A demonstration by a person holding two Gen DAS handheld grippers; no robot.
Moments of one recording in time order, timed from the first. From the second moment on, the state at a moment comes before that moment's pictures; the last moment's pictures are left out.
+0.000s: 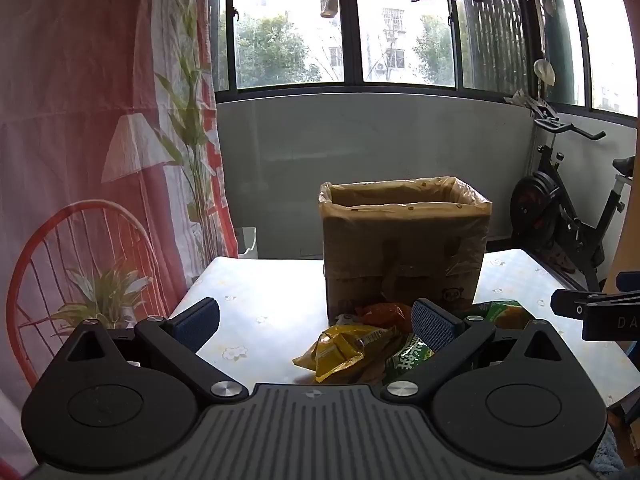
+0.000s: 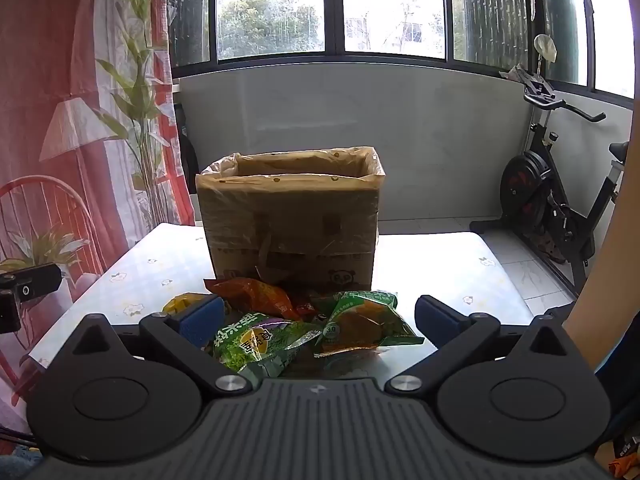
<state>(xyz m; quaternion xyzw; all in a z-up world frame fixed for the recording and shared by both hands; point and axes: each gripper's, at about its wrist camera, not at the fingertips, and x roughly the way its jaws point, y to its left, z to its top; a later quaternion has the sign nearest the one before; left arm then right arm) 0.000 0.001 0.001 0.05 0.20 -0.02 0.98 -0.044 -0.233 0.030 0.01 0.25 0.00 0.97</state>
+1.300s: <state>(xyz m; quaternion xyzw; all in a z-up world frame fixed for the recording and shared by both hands) -0.001 0.002 -0.001 0.05 0.20 -0.02 0.98 -0.044 -0.232 0.027 0.01 0.25 0.00 0.97</state>
